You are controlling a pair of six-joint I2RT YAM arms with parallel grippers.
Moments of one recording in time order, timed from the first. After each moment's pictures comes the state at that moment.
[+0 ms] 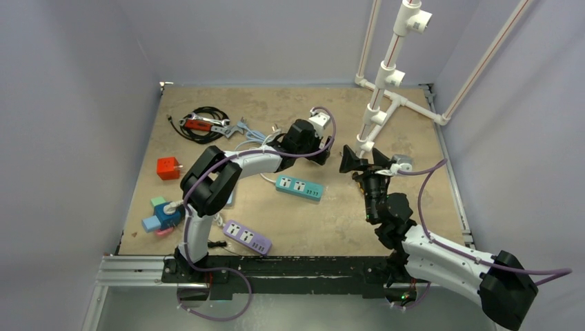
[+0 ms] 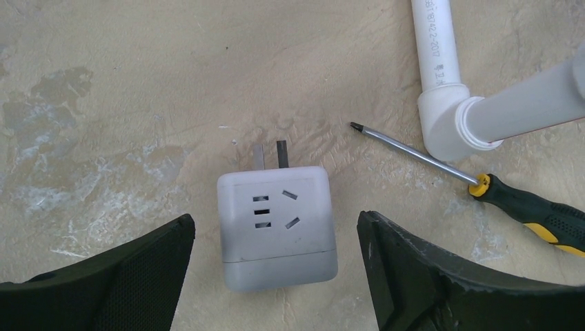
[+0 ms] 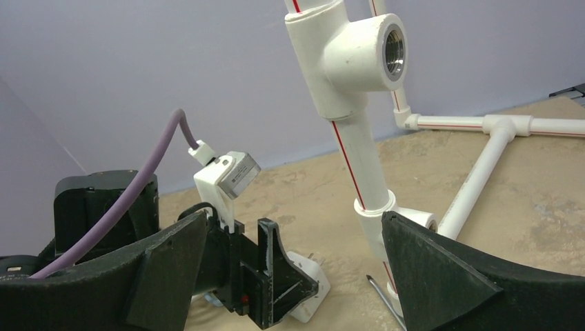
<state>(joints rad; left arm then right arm) -0.74 2.05 1.36 0.17 -0.02 -0.14 0.80 0.82 0.26 0.92 0.75 0.16</state>
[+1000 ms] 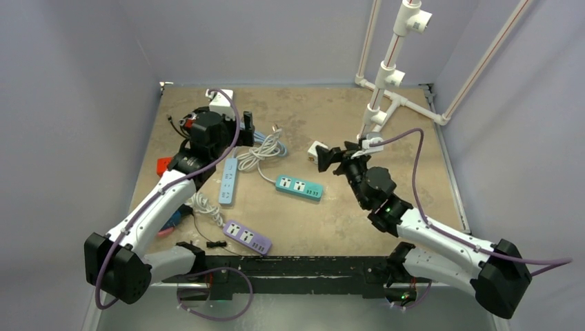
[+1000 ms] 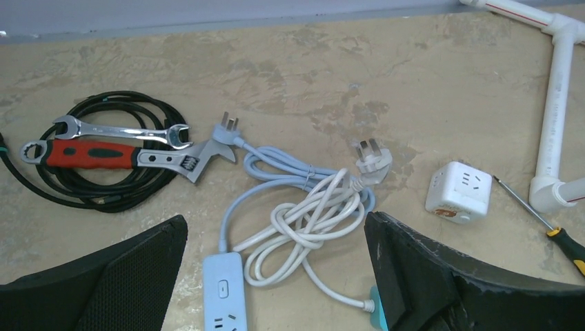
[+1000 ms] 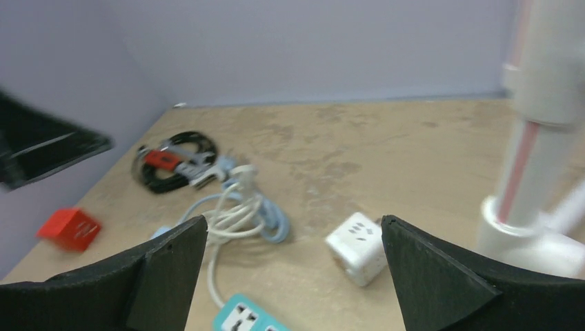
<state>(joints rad) -0.40 1.16 0.98 -0.14 -0.19 -0.15 0.80 0.96 0.53 0.51 0.54 0.26</state>
